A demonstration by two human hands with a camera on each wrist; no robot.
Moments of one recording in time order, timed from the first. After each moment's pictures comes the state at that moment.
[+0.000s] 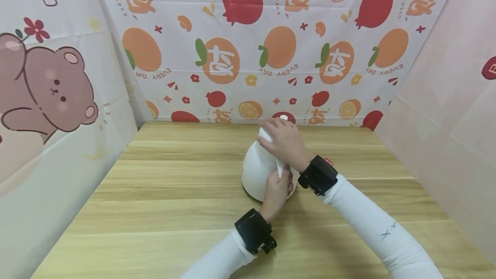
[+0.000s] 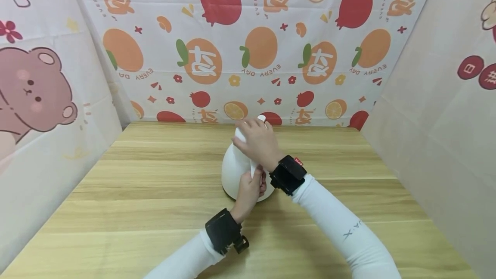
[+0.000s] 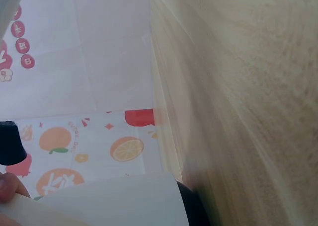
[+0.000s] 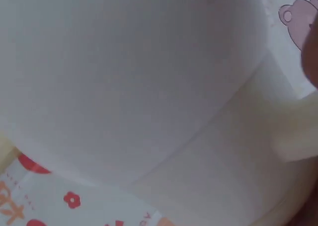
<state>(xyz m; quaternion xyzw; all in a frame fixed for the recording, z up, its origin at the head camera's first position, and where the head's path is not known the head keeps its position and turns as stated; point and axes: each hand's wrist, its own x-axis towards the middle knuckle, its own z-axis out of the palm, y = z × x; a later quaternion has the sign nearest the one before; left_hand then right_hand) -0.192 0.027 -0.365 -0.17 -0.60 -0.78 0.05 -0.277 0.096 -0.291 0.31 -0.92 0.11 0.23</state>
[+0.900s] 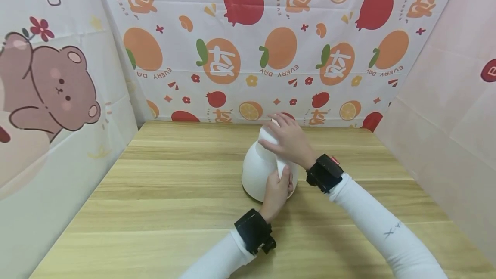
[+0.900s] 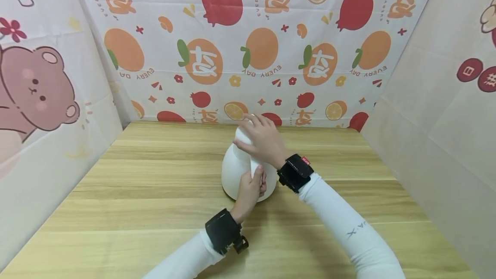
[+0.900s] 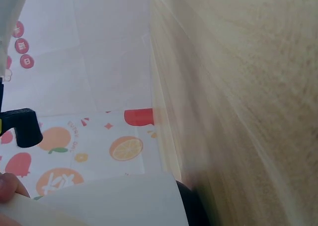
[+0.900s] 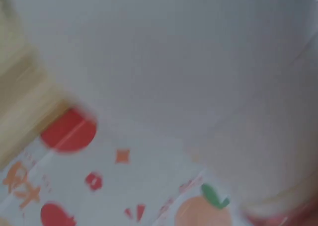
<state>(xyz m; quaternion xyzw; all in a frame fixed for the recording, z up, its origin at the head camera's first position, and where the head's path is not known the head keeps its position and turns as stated) -0.191 0.027 -0.365 -0.18 -0.63 -0.75 0.08 -0.291 0.112 -0.296 0.40 -0.87 0.12 0.28</state>
